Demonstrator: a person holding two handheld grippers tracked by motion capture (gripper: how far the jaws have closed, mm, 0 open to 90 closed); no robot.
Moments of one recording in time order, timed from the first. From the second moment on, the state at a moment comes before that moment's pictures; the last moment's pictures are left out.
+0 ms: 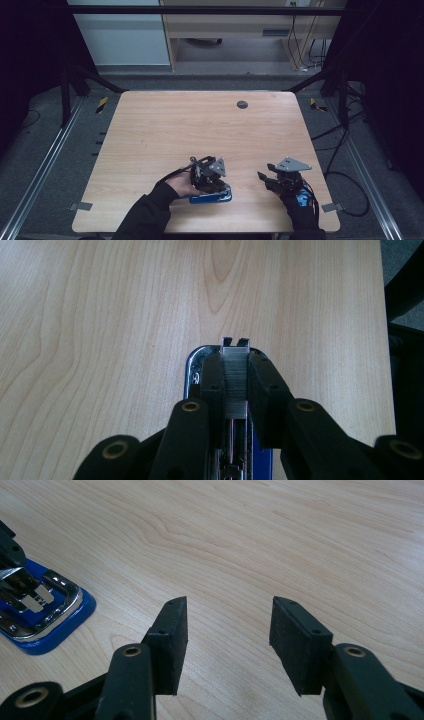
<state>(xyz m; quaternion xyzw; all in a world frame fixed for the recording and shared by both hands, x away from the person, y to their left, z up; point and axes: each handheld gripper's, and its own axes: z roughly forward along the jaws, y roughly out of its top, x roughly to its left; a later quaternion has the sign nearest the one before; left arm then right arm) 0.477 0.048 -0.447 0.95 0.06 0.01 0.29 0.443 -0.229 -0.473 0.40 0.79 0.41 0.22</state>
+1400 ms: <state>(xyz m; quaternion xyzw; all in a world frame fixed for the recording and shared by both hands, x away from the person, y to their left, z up) 0.475 0.064 -0.438 0.94 0.10 0.04 0.33 0.443 -0.229 -0.472 0.40 0.79 0.41 0.22</state>
